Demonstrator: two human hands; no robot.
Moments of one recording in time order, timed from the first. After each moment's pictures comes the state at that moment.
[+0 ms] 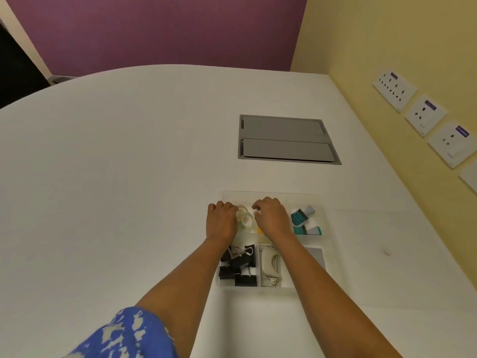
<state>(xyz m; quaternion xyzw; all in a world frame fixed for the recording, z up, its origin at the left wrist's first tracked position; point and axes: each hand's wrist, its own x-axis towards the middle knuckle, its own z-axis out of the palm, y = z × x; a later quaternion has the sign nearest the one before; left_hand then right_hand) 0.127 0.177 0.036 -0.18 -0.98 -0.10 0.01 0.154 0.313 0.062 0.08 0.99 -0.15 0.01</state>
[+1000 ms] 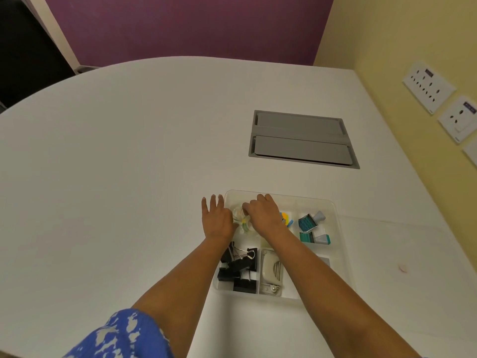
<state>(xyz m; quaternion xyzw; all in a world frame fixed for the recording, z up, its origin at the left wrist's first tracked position) 0.119 0.175 0.033 -0.07 -1.00 0.00 -0.06 0.120 0.302 0.052 -0.13 0.99 0.05 0.05</state>
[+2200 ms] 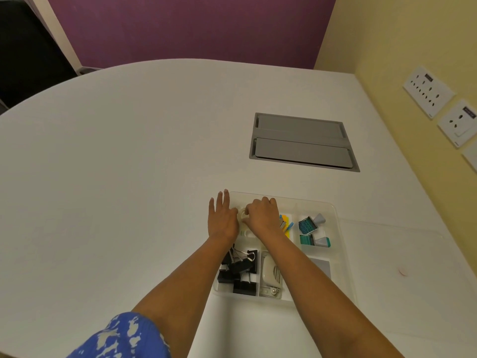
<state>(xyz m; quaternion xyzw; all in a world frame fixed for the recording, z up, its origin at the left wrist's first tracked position) 0.119 0.183 0.040 -0.11 -0.99 -0.06 -0.06 0.118 0.291 0.050 -0.02 1.00 0.01 0.05</state>
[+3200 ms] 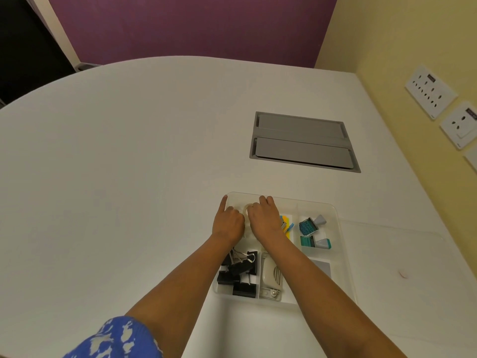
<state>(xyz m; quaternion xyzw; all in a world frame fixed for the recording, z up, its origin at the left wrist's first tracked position) 0.116 0.187 0.033 -0.24 -0.97 0.06 -0.04 0.123 0.295 0.052 -0.07 0.99 0.08 0.06</state>
